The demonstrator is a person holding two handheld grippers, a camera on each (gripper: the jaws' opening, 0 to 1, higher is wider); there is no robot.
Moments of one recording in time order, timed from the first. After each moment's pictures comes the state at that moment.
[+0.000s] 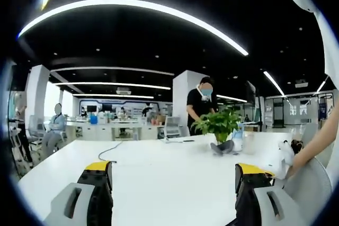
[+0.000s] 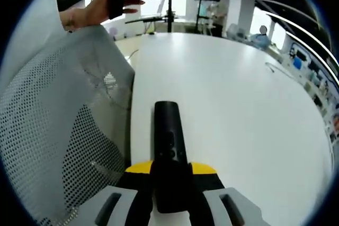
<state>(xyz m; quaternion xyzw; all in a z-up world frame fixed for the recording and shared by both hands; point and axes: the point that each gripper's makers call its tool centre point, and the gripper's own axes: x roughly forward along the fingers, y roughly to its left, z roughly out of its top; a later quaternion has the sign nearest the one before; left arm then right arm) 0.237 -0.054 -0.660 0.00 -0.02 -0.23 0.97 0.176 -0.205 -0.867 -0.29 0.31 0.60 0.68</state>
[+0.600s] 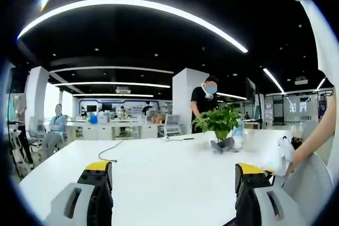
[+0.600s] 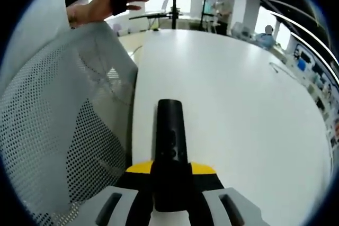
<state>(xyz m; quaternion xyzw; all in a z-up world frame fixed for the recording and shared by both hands) 0.233 -0.055 -0.663 0.00 -0.01 -0.24 0.97 0.171 -0.204 -0.866 -0.30 0.32 0.60 0.66</state>
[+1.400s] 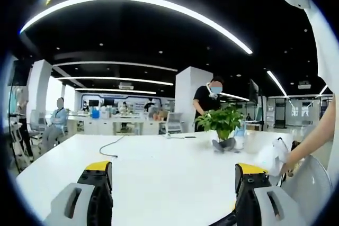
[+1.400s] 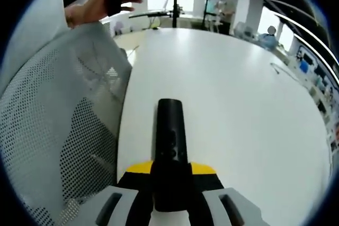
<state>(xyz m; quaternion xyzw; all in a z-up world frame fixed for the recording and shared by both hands) 0.237 -0.048 -0.667 -0.02 0.00 -0.23 0.97 0.194 -0.202 -0.866 -0.31 0.32 0.61 0.66</state>
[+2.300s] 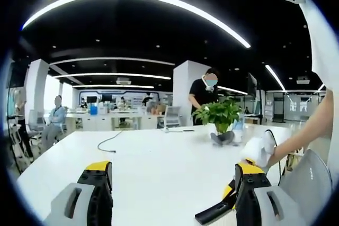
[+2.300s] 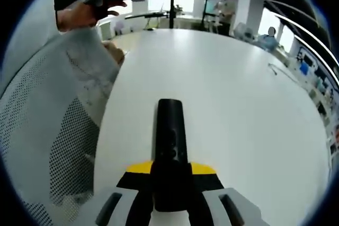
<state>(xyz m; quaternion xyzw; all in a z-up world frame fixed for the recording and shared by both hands) 0.238 -0.054 -0.679 0.00 0.03 -0.24 0.97 0.230 -0.198 -0.865 -0.31 0.31 0.61 0.66</state>
